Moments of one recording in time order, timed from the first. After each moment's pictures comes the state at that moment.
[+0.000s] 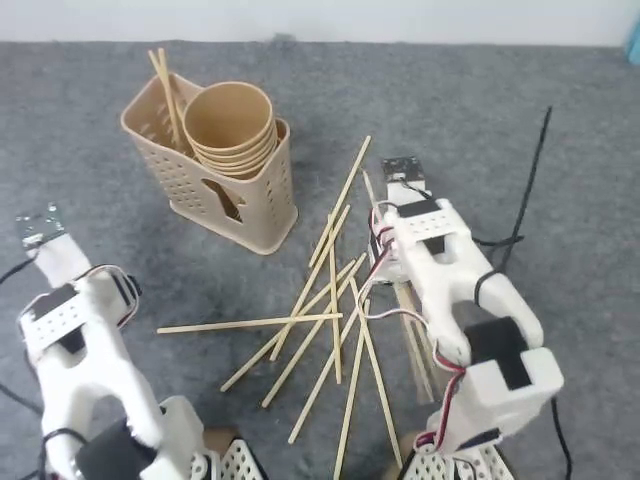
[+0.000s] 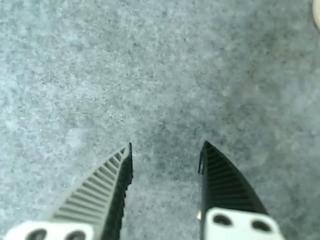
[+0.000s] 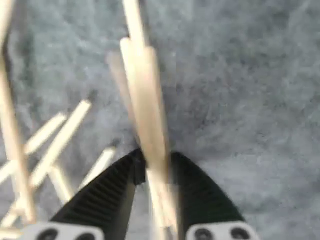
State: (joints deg) left arm -42.6 -22.8 60.2 45.8 -1.6; right arm -20.5 9.7 25.8 61.5 -10.2
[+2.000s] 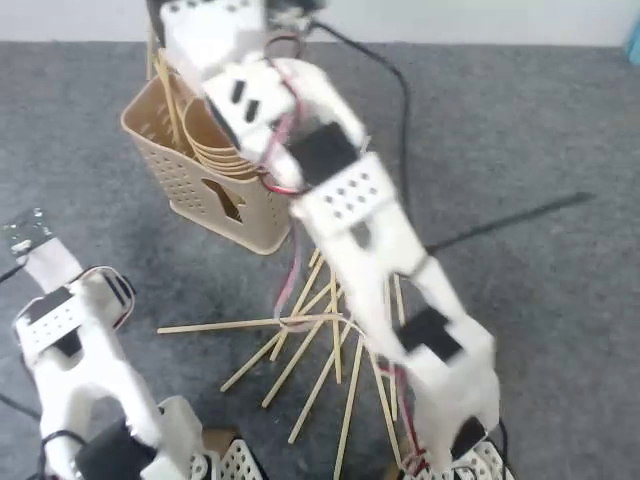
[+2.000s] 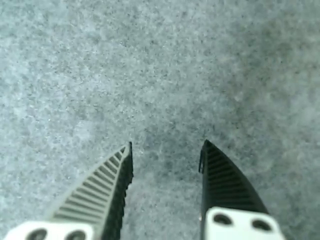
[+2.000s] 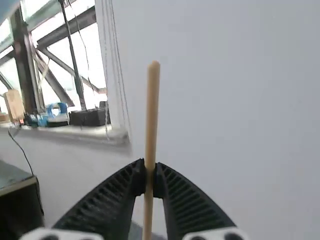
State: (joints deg) left arm -44.4 -22.8 60.2 45.8 2.0; right arm -43.1 25.3 -53.3 26.1 -10.3
